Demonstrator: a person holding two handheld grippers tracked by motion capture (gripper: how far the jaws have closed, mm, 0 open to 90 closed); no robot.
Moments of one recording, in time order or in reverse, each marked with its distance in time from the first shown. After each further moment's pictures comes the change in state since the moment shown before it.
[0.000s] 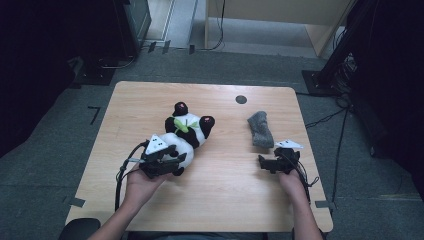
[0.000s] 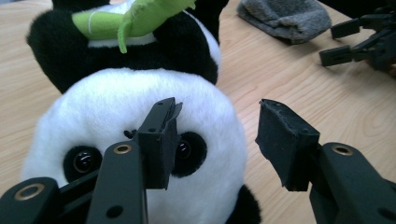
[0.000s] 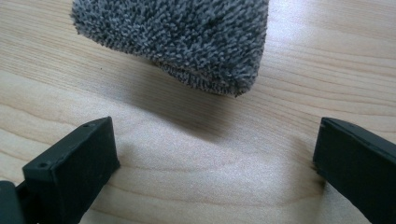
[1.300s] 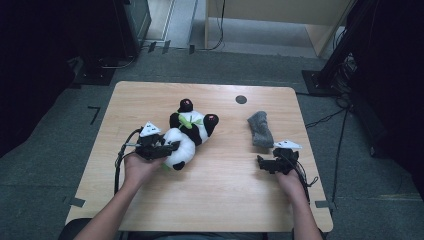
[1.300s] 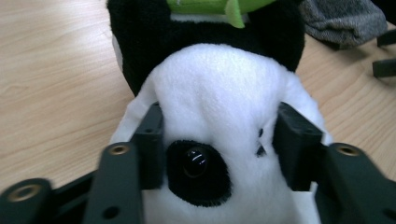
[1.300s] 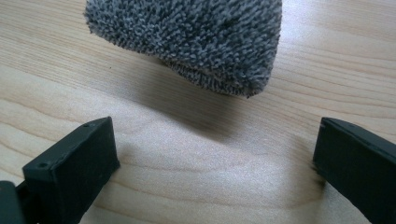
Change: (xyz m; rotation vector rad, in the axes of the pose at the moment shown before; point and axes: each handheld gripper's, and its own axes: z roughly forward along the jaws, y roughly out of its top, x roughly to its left) left arm 0.055 0.004 0.035 0.025 -0.037 -0.039; right arm 0.003 0.000 0.000 0.000 0.011 -0.014
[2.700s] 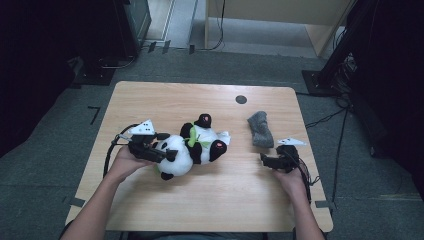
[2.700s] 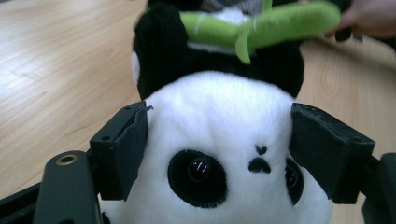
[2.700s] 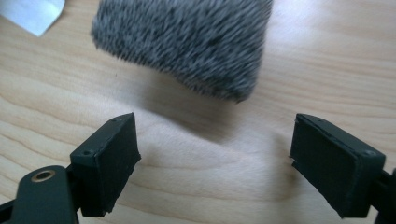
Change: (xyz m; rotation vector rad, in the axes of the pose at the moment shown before) left arm 0.025 0.006 -0.019 -0.028 -0.330 0.179; right arm -0.008 0.011 -0.012 0.023 0.027 0.038
